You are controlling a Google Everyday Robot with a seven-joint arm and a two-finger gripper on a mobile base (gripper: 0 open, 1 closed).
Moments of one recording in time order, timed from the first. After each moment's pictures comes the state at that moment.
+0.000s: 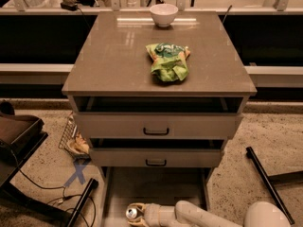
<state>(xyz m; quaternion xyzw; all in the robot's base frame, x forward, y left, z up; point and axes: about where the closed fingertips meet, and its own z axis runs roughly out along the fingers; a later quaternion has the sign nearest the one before) 0.438 0.090 0.201 -0.54 0.58 0.37 0.49</state>
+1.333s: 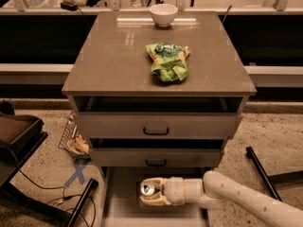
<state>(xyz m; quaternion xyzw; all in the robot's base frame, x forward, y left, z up) 0.442 0.018 0.447 -0.53 0.56 0.43 0.47</state>
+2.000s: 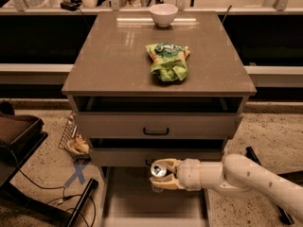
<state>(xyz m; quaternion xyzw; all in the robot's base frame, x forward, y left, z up) 0.451 -0.022 0.578 -0.53 0.60 0.37 0.48</state>
